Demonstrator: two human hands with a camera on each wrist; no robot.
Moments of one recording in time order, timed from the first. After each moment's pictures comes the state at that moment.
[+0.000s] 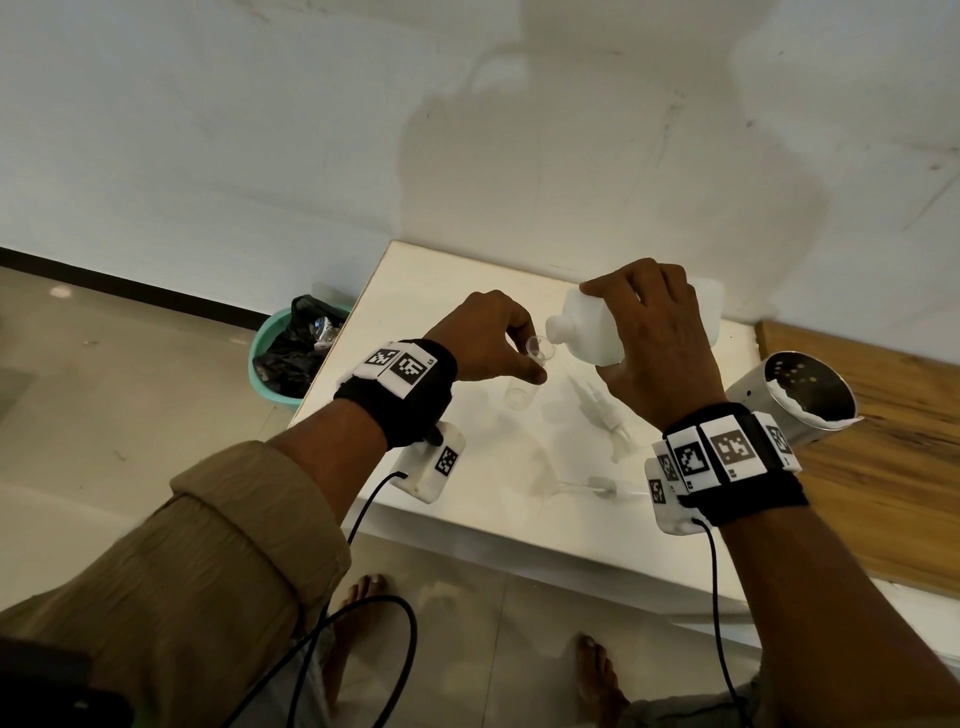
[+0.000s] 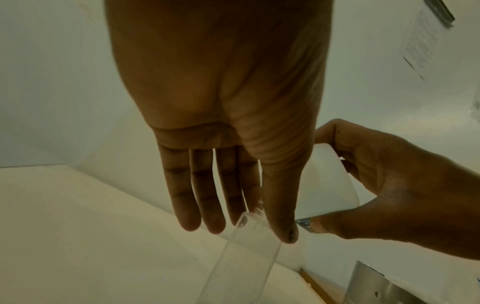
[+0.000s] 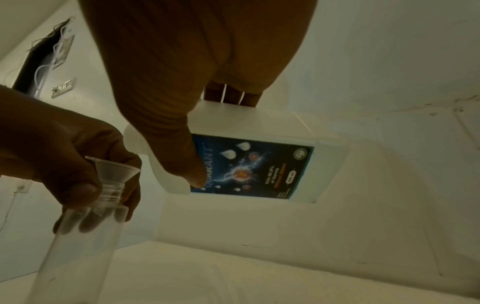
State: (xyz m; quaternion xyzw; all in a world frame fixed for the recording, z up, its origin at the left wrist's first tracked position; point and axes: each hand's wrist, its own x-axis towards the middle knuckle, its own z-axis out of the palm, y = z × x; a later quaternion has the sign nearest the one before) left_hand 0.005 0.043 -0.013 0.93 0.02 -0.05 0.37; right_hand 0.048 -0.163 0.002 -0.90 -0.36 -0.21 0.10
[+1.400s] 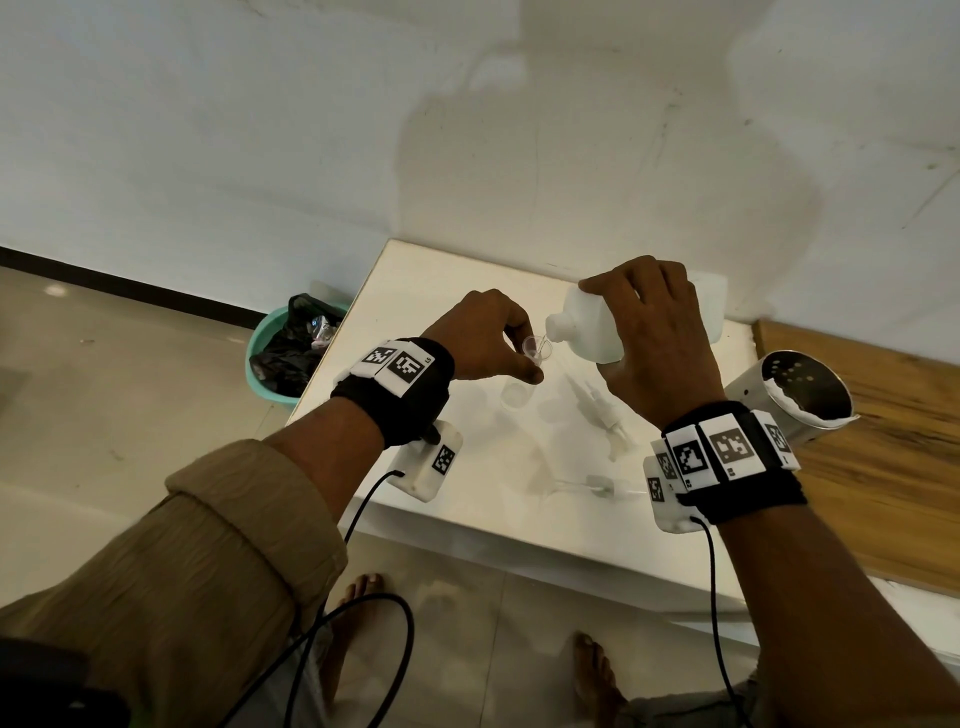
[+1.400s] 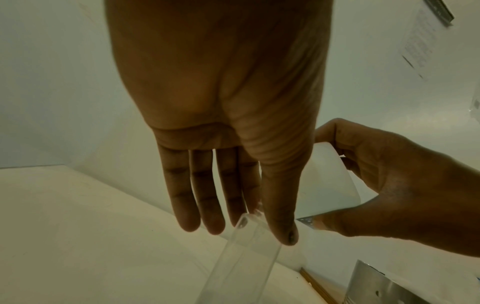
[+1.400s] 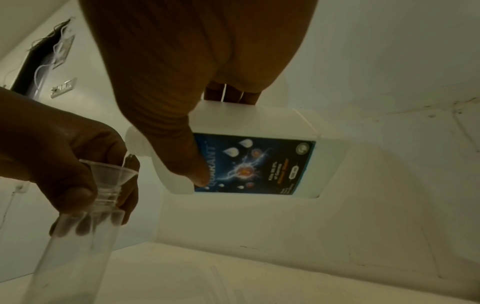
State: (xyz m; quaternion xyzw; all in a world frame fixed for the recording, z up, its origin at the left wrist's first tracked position) left_hand 0.007 0.043 -0.016 0.93 0.02 -0.06 0.37; right_hand 0.050 -0.164 0.003 -0.90 -0.36 -0.22 0.10
